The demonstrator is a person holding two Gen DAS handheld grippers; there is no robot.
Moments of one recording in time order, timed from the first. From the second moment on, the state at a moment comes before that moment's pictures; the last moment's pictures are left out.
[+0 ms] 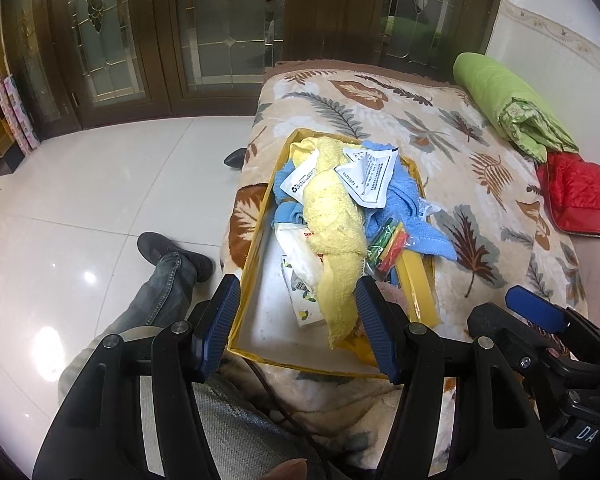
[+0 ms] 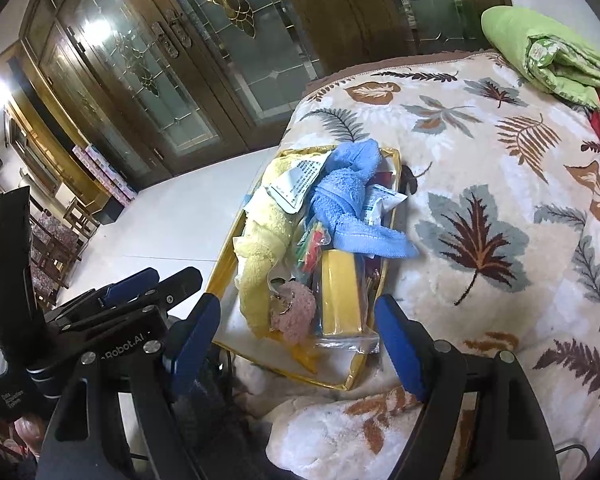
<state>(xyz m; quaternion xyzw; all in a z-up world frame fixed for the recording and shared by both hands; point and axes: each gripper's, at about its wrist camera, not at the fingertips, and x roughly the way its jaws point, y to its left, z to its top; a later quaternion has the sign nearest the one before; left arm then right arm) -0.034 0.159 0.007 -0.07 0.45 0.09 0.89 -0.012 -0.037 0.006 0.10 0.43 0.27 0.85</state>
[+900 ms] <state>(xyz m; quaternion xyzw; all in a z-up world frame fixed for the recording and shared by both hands) -0.028 0.169 0.000 -0.07 0.45 0.09 0.88 -0.014 -0.029 0.005 0.11 0.43 0.27 0.86</state>
